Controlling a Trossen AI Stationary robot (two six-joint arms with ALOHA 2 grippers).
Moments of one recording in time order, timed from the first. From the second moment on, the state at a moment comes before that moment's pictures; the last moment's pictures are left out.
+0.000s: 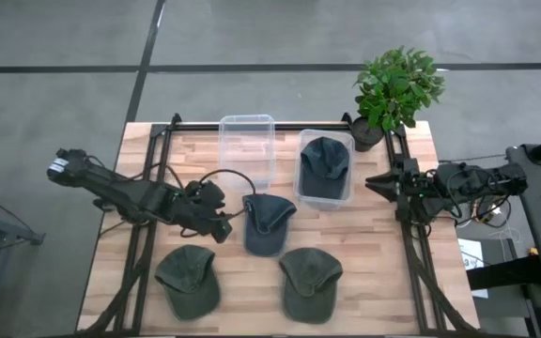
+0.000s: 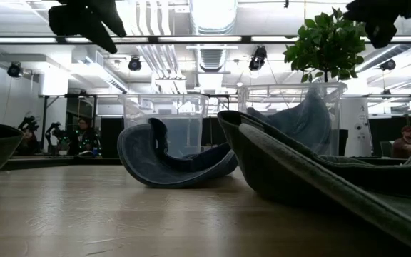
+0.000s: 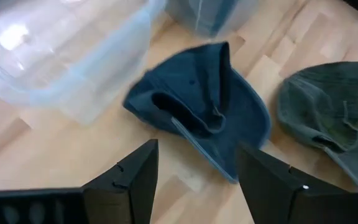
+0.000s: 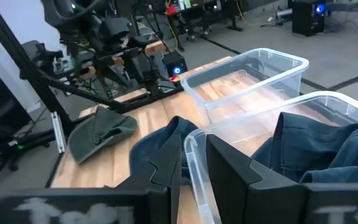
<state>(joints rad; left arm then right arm) -0.36 1.23 1.14 -0.90 -0.48 -0.96 0.25 0.30 0.57 -0.46 0.40 0.40</state>
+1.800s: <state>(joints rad) -0.33 1.59 1.16 -0.71 -0.41 -1.50 0.25 0.21 0.29 -0.13 0.22 0.34</state>
